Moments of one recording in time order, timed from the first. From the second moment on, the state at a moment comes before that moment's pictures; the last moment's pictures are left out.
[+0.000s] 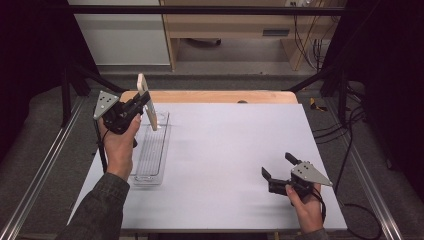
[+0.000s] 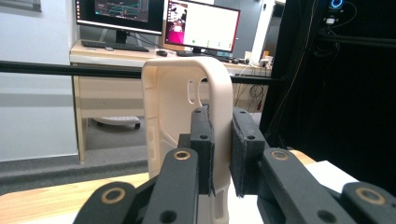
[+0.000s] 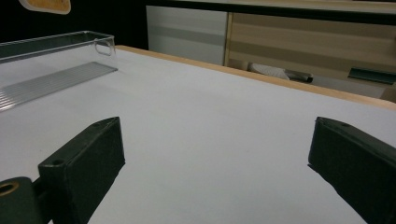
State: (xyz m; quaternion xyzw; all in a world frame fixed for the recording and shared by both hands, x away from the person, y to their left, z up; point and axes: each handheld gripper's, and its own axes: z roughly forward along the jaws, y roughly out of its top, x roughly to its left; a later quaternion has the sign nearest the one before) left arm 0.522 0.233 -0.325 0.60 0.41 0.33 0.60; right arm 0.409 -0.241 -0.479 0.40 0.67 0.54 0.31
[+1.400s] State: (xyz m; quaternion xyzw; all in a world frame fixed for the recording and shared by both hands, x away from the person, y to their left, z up) left arm 0.562 0.243 -0.365 0.61 0.47 0.35 0.53; right arm 0.409 -0.246 -0.487 0.41 0.65 0.56 0.30
